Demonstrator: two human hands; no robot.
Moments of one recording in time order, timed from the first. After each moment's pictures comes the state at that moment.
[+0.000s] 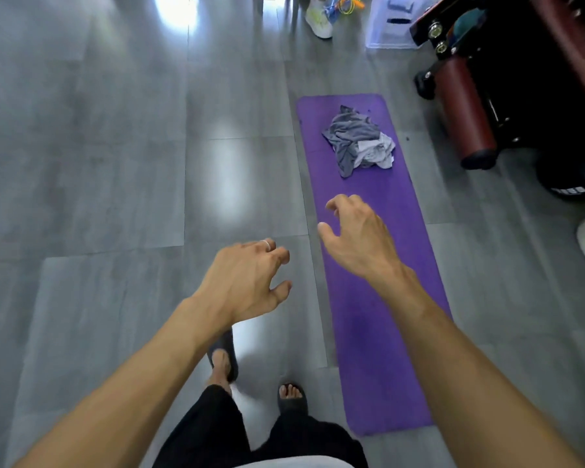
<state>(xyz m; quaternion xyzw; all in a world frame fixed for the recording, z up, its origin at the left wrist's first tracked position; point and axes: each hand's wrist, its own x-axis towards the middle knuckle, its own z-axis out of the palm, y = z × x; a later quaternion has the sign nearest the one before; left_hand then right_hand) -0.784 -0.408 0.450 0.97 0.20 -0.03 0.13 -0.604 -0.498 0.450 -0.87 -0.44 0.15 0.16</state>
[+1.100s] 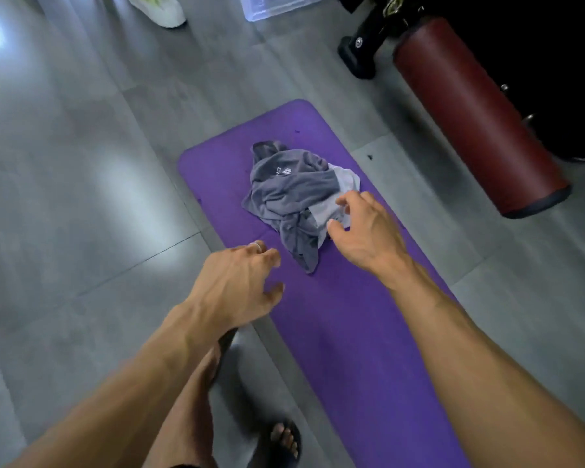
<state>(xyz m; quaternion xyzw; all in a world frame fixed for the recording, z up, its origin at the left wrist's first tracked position) -0.165 0.015 0.094 0.98 0.01 -0.13 0.14 -0.029 -0.152 0.096 -0.95 -0.18 0.16 0.17</state>
